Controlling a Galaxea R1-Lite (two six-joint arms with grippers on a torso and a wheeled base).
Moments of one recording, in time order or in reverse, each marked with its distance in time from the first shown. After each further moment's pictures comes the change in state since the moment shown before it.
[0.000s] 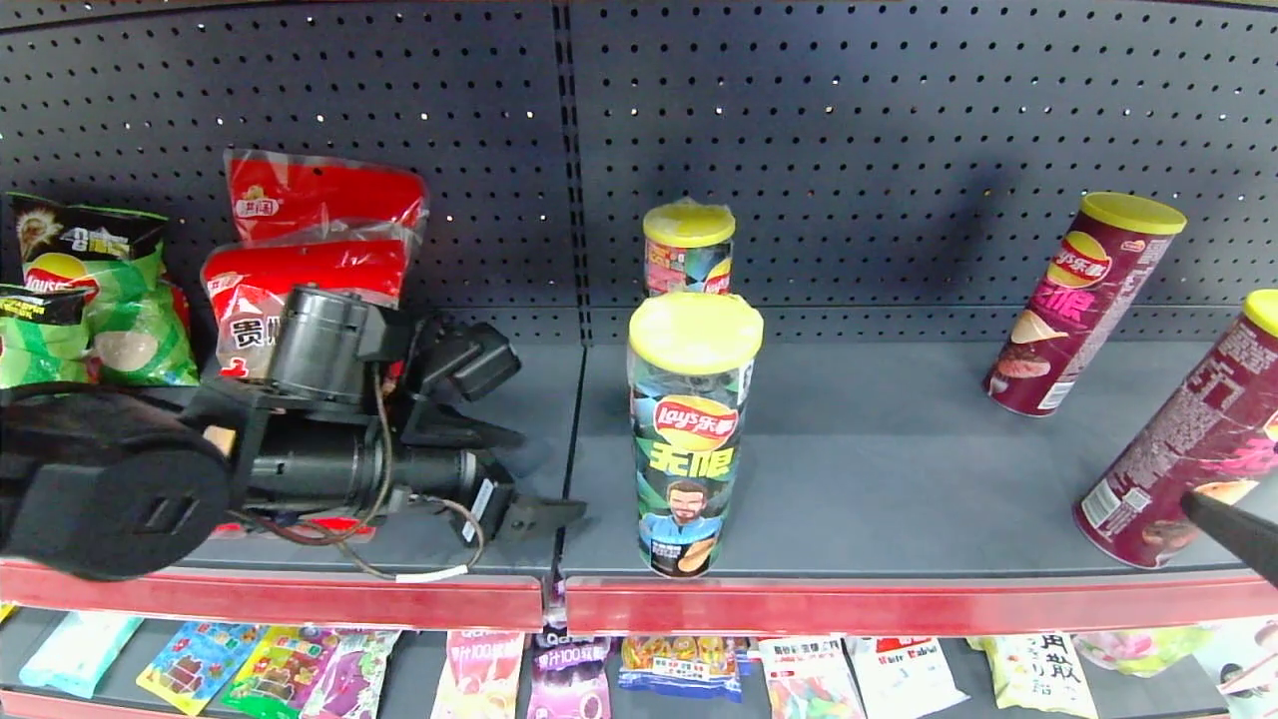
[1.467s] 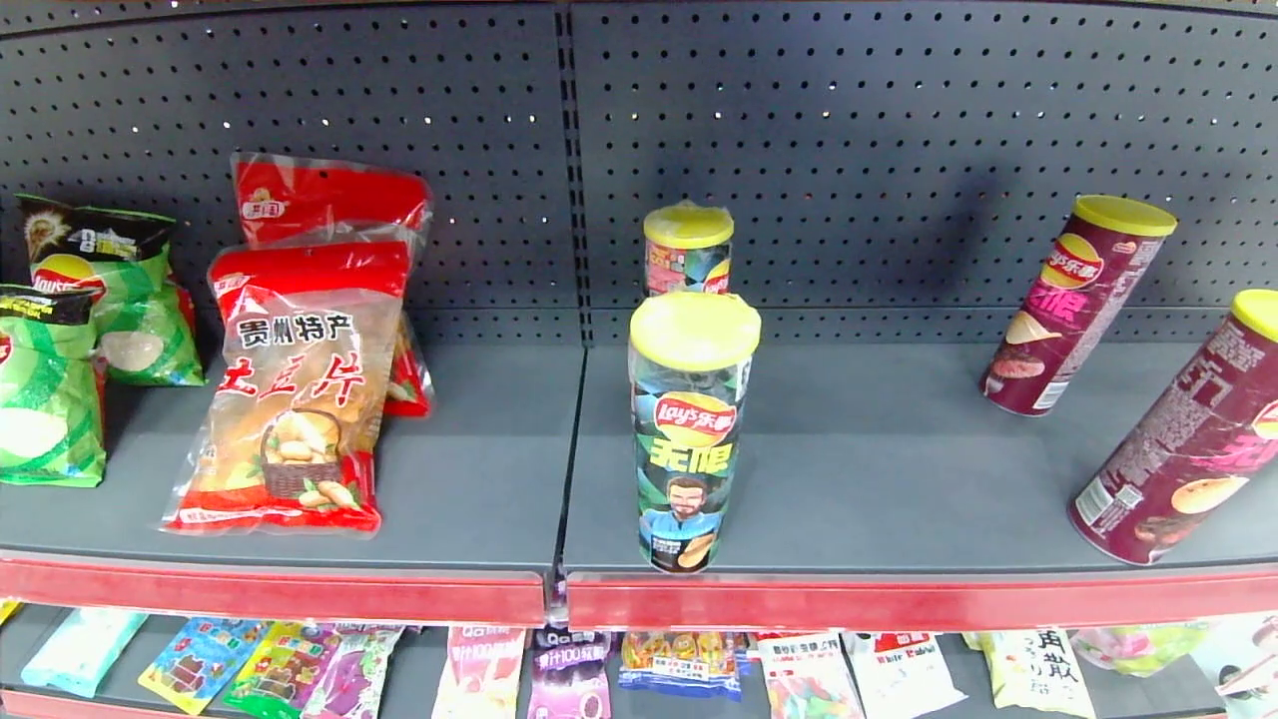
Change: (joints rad) left arm 0.429 -1.640 0.811 0.229 0.298 -0.232; right arm -0.320 -0.649 0.326 0.299 -0.095 -0.072
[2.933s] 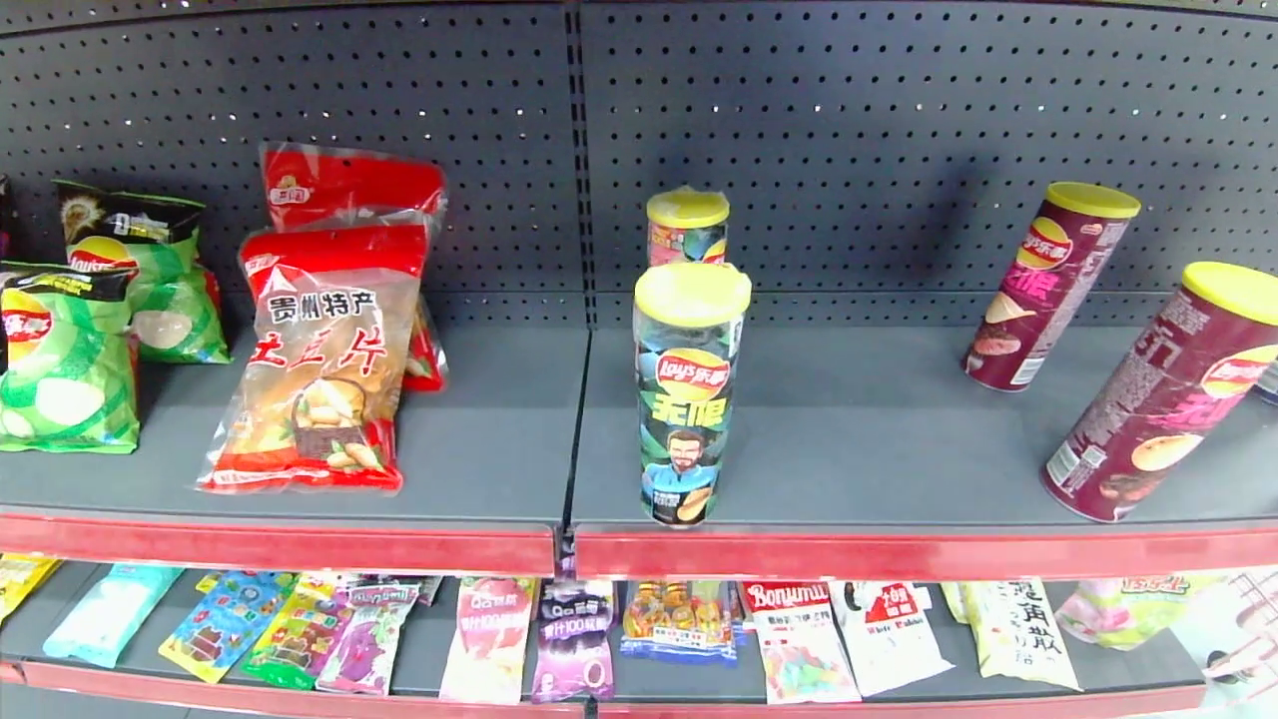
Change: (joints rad) left arm 0.020 -0.046 0.043 -0.027 0.006 0.005; right arm 0.082 -0.096 0.129 -0.112 0.031 0.090
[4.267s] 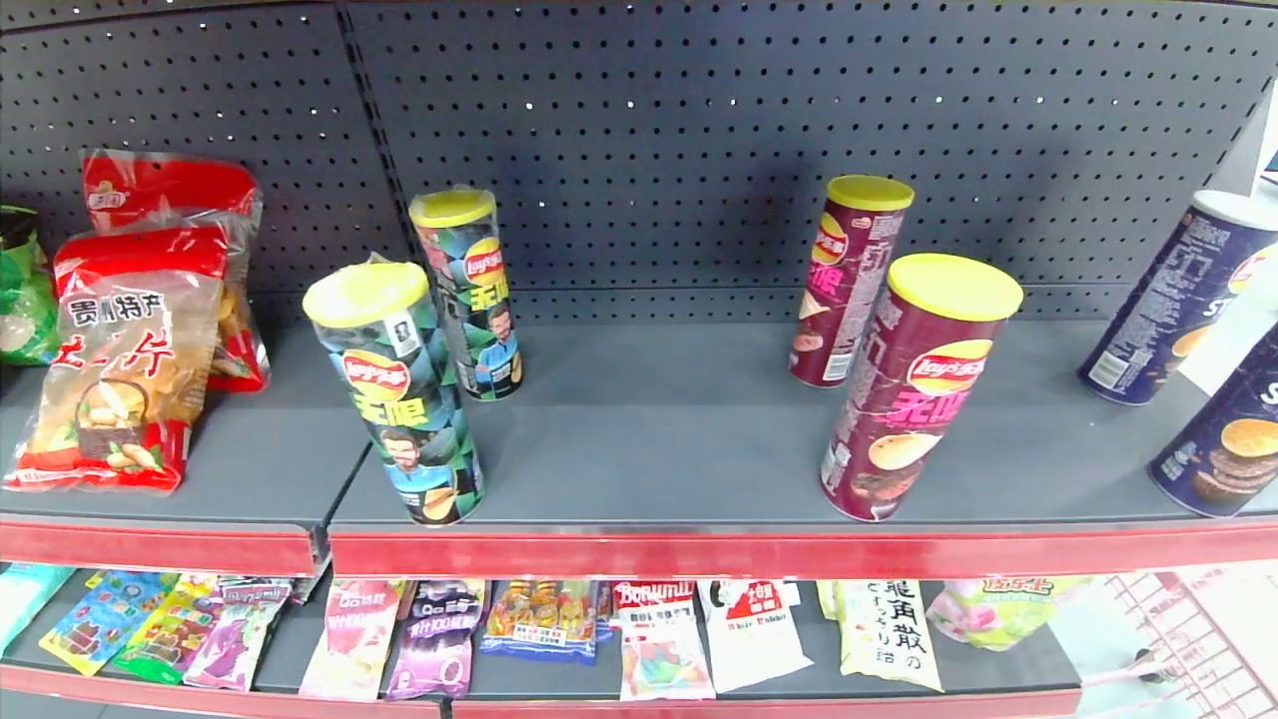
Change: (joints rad) left arm 0.000 0.001 0.000 0.000 0.000 0.002; right arm 0.000 -0.001 0.000 0.000 0.000 0.003
